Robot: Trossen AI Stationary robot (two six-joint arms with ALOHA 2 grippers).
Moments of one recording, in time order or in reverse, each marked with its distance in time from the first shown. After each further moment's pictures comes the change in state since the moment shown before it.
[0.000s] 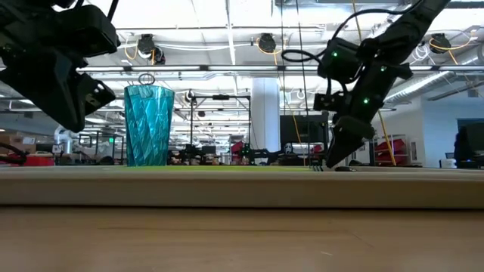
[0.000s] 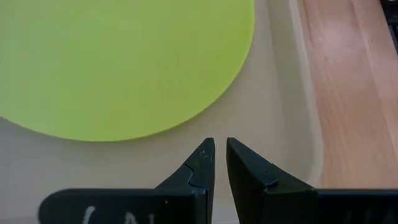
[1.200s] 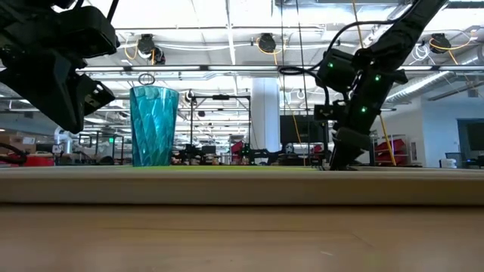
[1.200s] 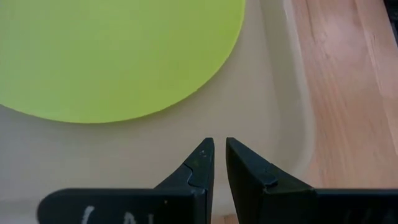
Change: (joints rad) left arm -0.002 0.000 0.000 -0.009 -0.001 -0.004; right arm -0.056 0.058 0.010 -0.011 0.062 -0.030
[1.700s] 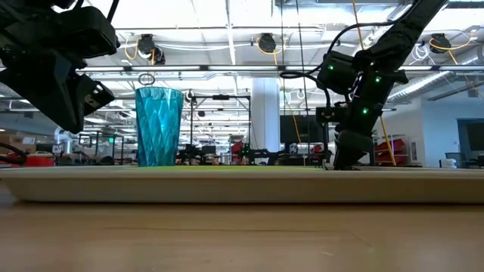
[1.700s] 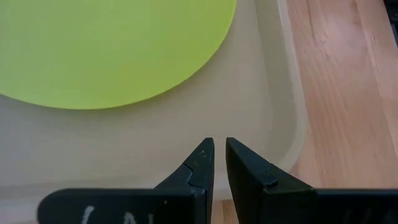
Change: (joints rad) left arm 0.000 0.000 0.000 0.000 0.000 -0.007; right arm -0.014 0.000 0.000 -0.028 0.026 0.000
